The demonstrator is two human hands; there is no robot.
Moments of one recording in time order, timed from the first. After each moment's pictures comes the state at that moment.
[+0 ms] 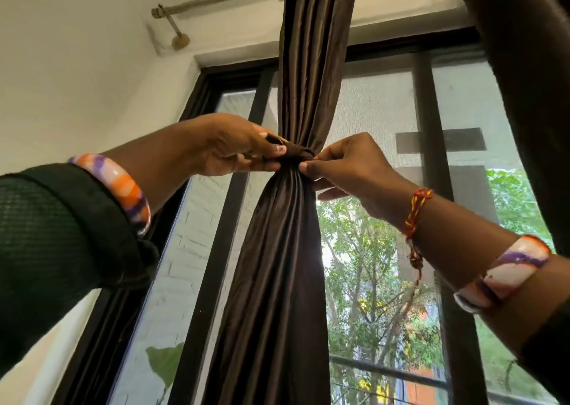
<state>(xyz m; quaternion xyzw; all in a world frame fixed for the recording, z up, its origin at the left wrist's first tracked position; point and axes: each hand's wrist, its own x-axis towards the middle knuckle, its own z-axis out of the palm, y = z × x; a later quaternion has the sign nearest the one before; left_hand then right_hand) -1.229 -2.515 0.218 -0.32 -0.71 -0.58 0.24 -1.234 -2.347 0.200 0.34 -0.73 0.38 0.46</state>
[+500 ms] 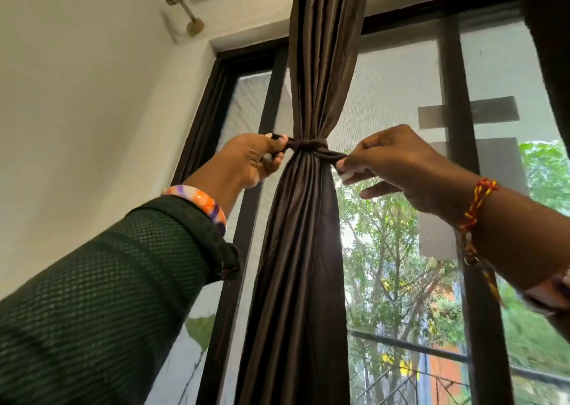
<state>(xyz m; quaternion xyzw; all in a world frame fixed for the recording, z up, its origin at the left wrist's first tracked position) -1.259 -2.501 0.192 -0.25 -0.53 -0.76 0.27 -1.216 -2.325 0.180 0.30 -0.78 0.41 0.38</state>
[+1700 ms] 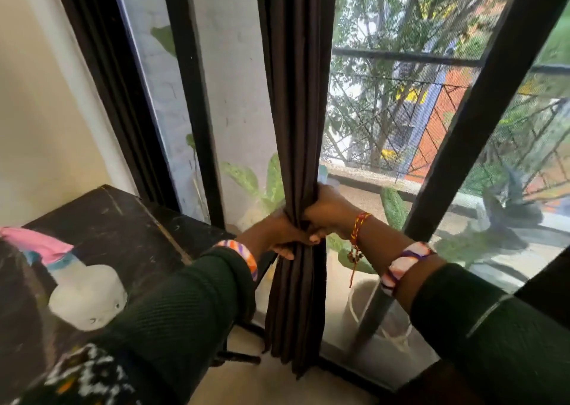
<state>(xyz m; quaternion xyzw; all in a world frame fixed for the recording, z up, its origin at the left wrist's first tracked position) -1.369 -2.381 -0.294 0.01 -0.84 -0.51 -0.20 -1.373 -2.272 -0.254 0.04 -0.89 0.45 -0.11</state>
